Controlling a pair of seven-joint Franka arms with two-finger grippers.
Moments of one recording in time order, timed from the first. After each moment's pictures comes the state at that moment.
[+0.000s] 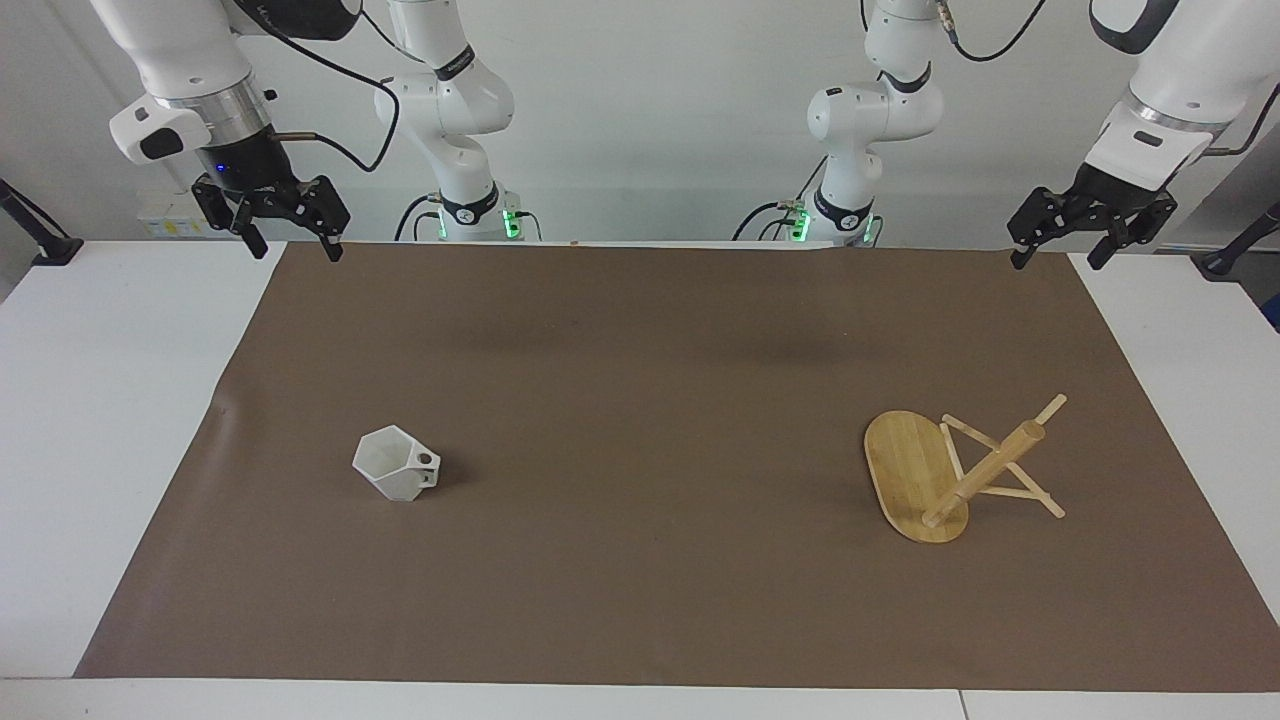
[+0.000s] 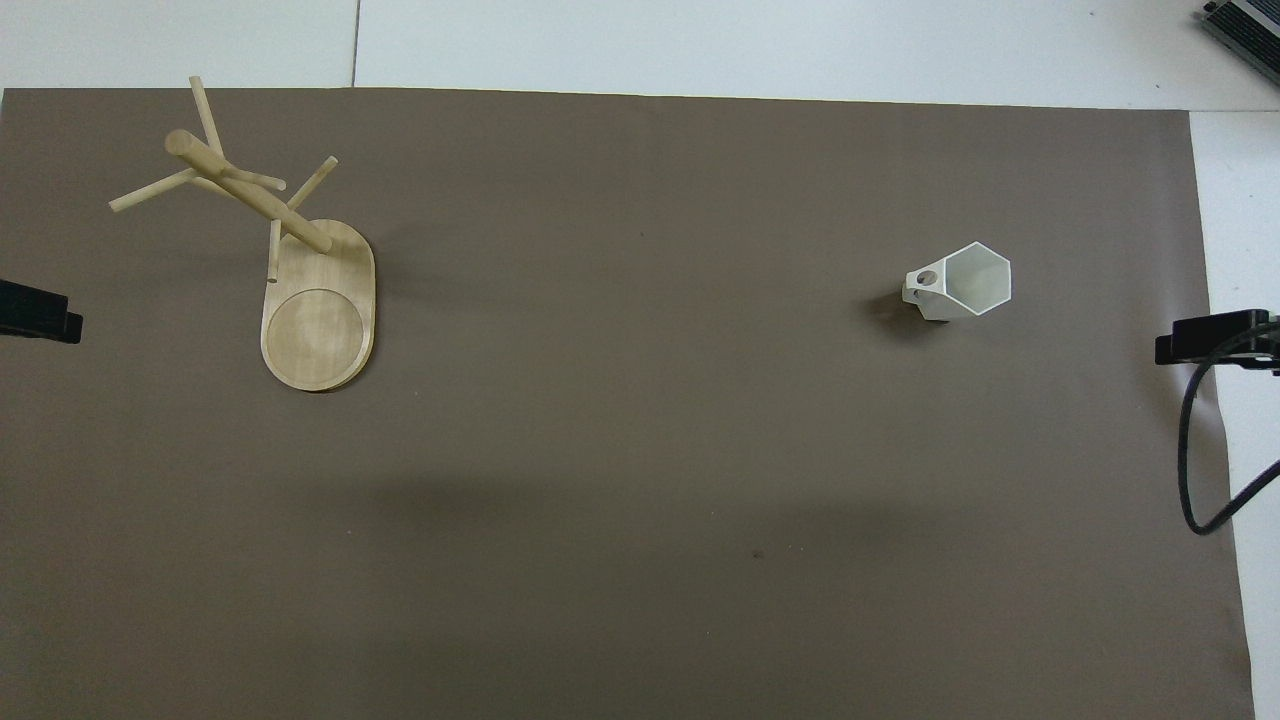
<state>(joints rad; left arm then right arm) 0.06 -0.04 -0.06 -1.56 0.01 1.54 0.08 0.02 -0.13 -0.13 -1.75 0.01 1.72 -0.08</state>
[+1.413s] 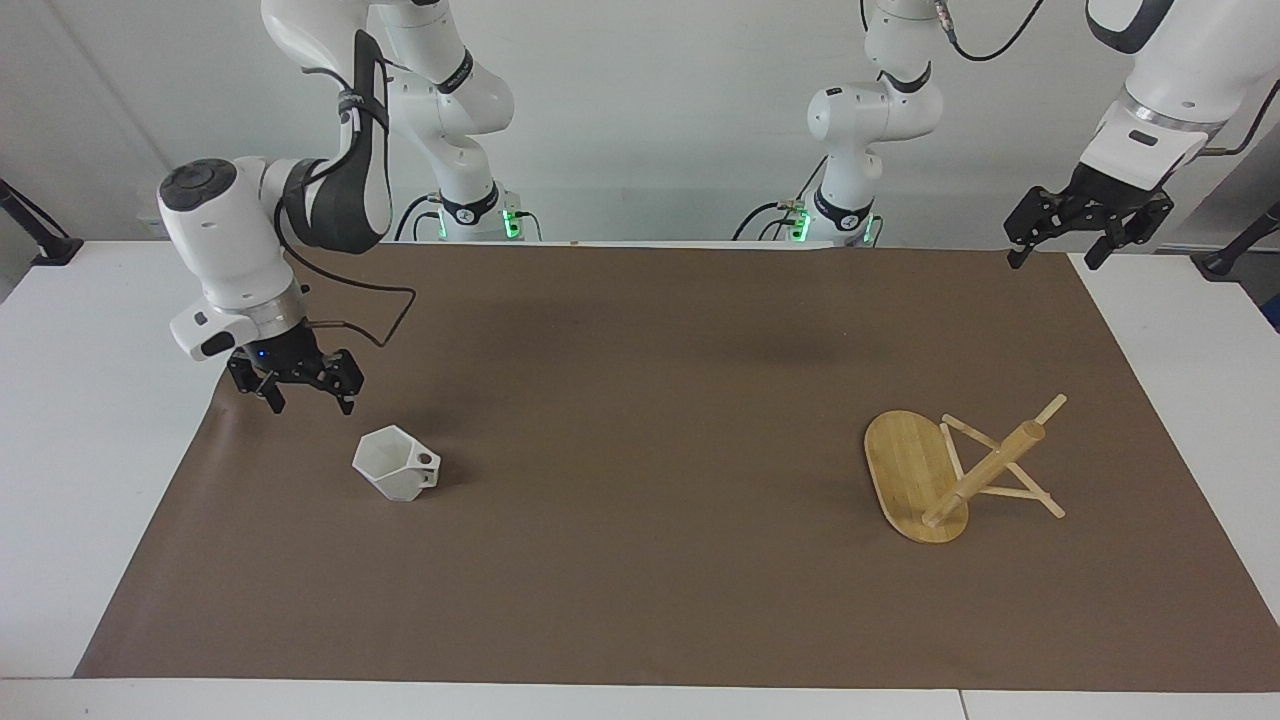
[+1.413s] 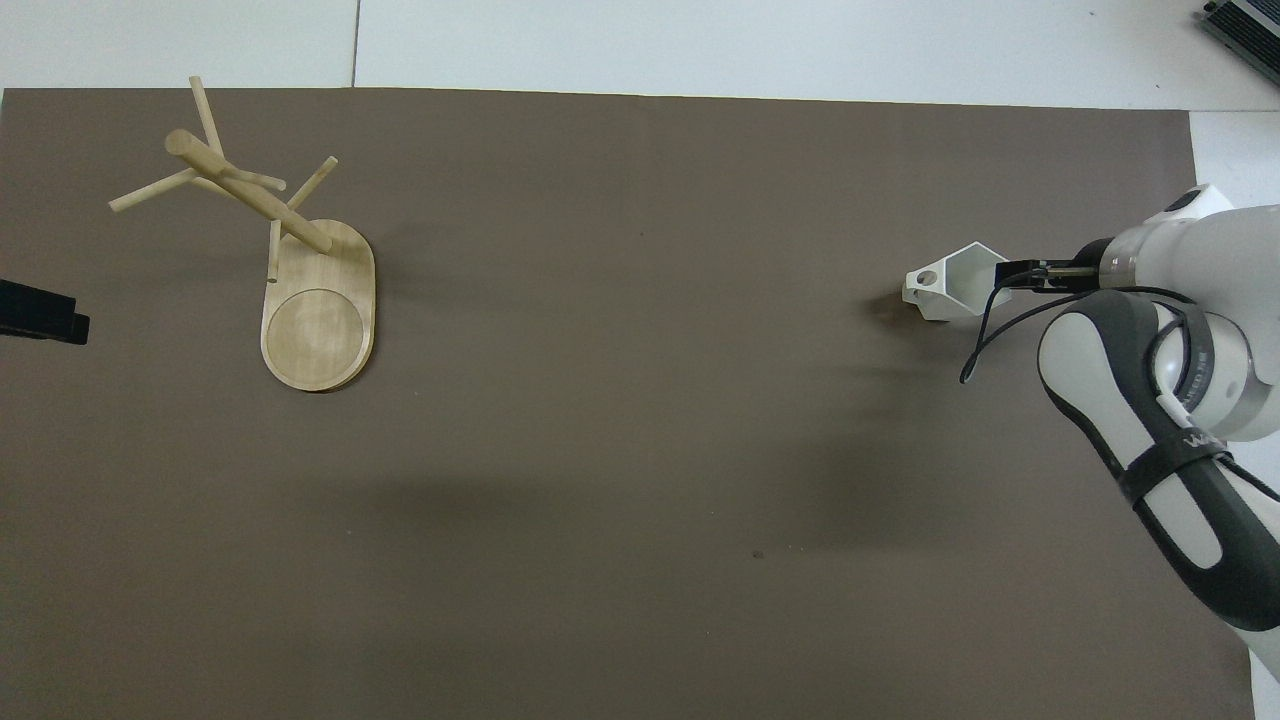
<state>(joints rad) 0.06 -0.04 -0.07 -1.56 0.01 1.54 0.08 0.03 0.28 -0.16 -1.94 0.12 2.45 -0.12</state>
